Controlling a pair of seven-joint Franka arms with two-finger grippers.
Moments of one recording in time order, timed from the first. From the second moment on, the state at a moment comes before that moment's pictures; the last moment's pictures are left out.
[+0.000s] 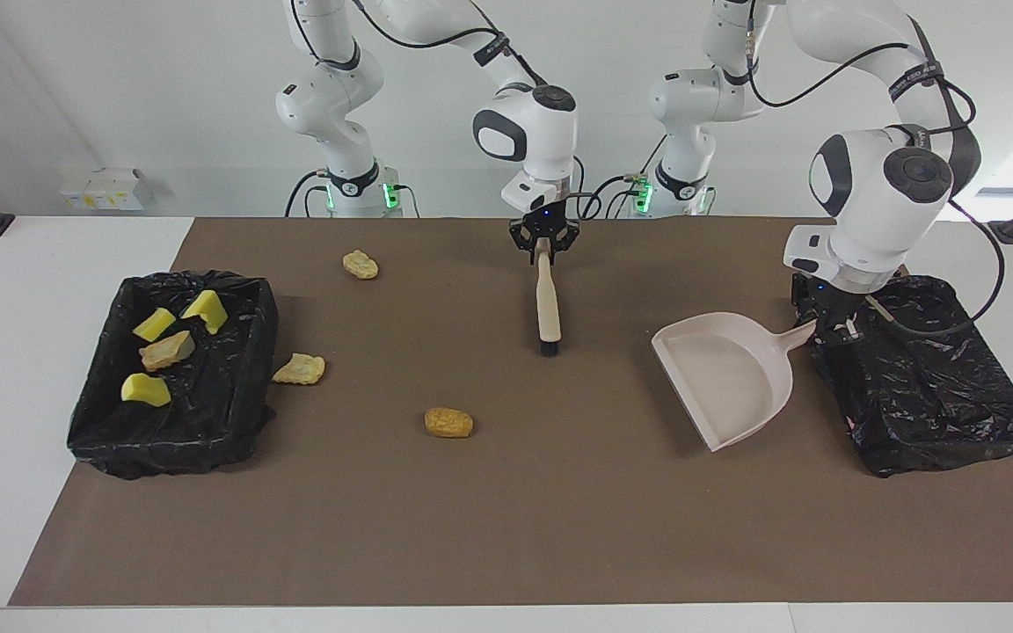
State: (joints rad) left arm 0.01 0.10 -0.05 -1.89 0.13 1.97 1.25; right arm 0.89 0.10 0.05 -2.23 -0.15 2.40 1.10
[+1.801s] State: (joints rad) left arm -0.18 0.09 -0.08 -2.04 0.13 2.07 0.99; right arm 0.59 -0.22 0.03 -2.40 -0.04 1.54 1.38
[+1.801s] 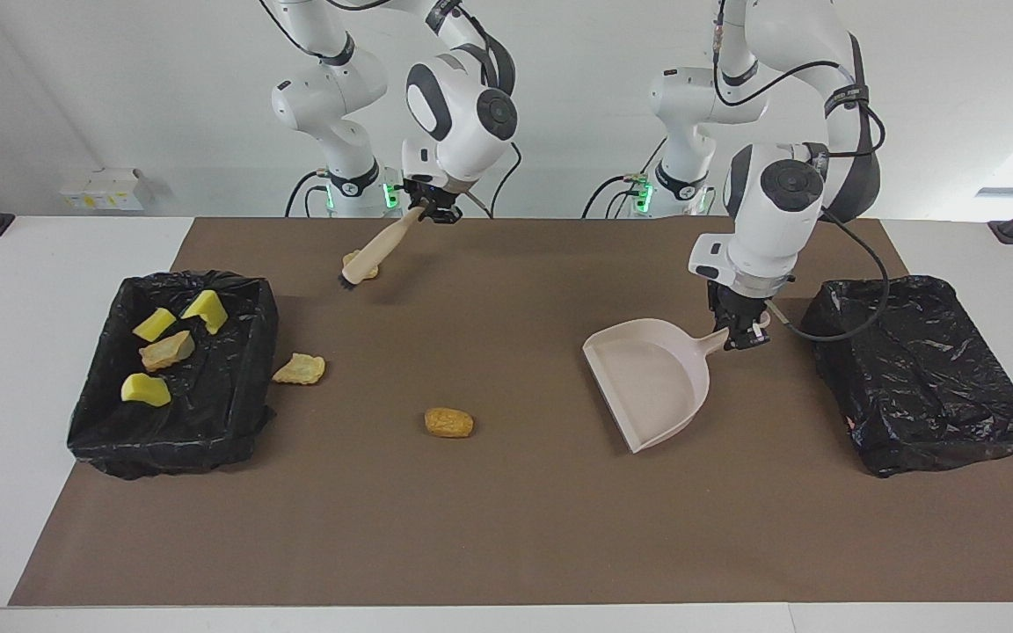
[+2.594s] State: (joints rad) left arm -0.18 0.09 -0.08 -2.06 0.13 2.07 0.99; right arm 0.54 -0.29 0.03 -2.58 0.06 2.12 1.07
